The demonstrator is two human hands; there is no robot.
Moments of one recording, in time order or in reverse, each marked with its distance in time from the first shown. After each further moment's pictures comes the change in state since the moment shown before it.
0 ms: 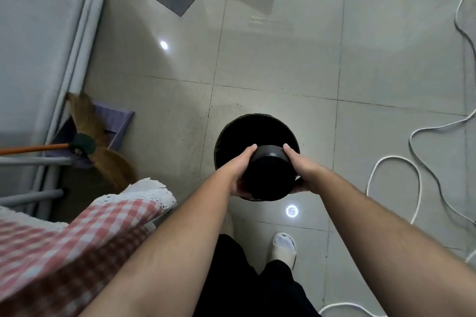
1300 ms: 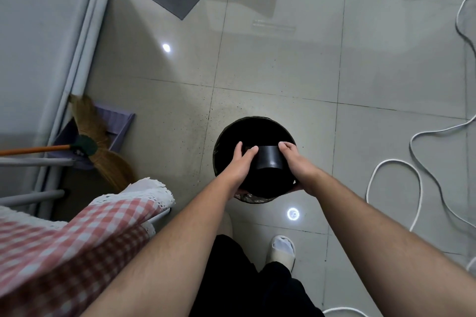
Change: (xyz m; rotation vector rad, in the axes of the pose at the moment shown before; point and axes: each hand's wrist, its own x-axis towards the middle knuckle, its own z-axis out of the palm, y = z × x) left_hand -0.003 -0.005 0.006 0.124 0.071 0.366; right_hand -0.006 -0.004 0.000 0.010 0.007 -0.209
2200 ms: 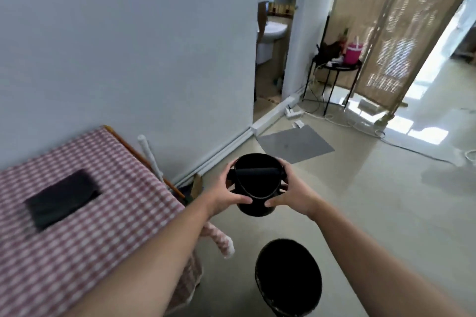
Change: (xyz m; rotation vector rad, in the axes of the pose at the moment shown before) left_hand -0.408 0.022 -0.094 -0.033 0.484 0.911; right_hand -0.349 -0.149 0.084 -0.567 -0.505 -1.024
